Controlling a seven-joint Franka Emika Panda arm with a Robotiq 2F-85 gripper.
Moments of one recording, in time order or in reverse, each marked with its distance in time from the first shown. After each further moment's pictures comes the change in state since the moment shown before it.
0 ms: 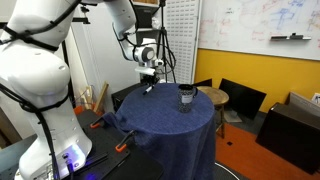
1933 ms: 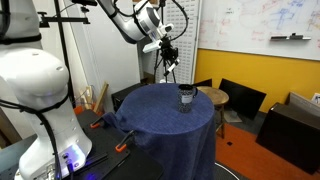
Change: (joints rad) arm -0.044 -0.542 -0.225 -0.286 -0.769 0.013 0.700
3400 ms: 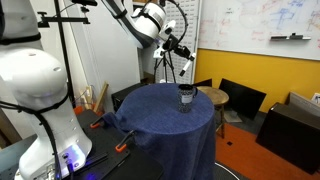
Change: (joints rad) arm -0.046 -0.033 -0.069 -0.010 -0.815 -0.032 1.012
